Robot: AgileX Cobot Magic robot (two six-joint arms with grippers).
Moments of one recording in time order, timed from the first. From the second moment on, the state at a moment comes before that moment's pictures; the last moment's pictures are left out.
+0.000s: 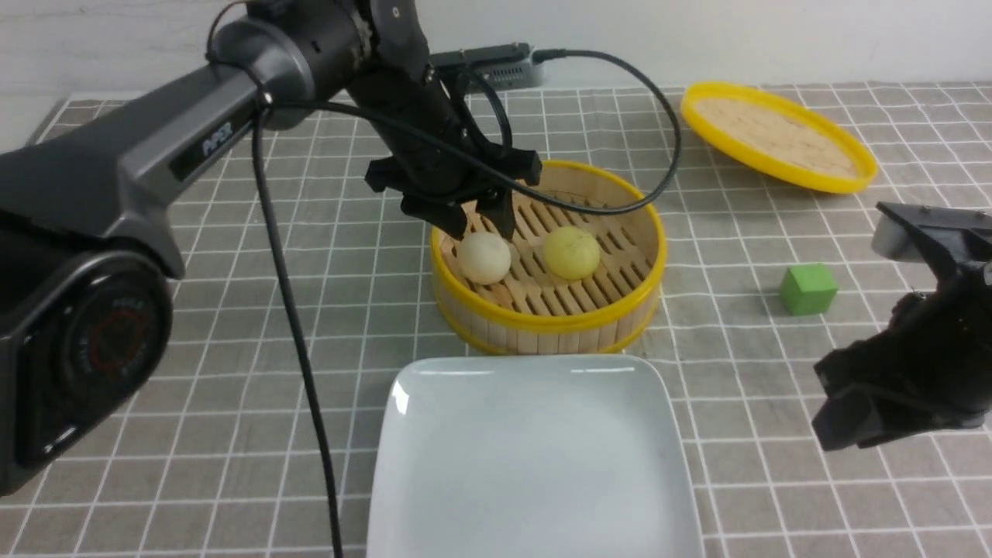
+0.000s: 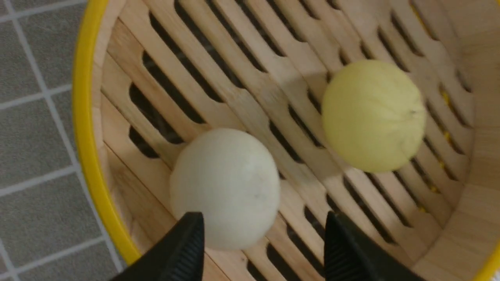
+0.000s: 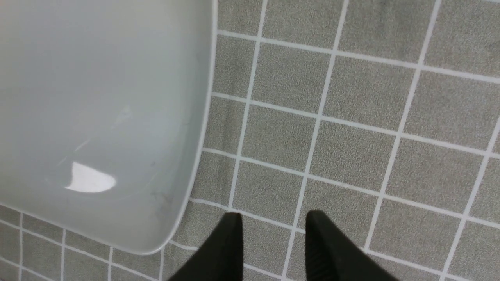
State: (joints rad) right arm 0.25 1.36 -0.96 0.38 1.00 -0.15; left arm -0.41 2.22 -2.04 -0.22 1.06 -0.05
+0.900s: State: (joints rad) right arm 0.25 1.37 -0.96 0.38 1.00 -0.15; left arm -0.41 1.80 -1.92 -0.25 1.23 -0.02
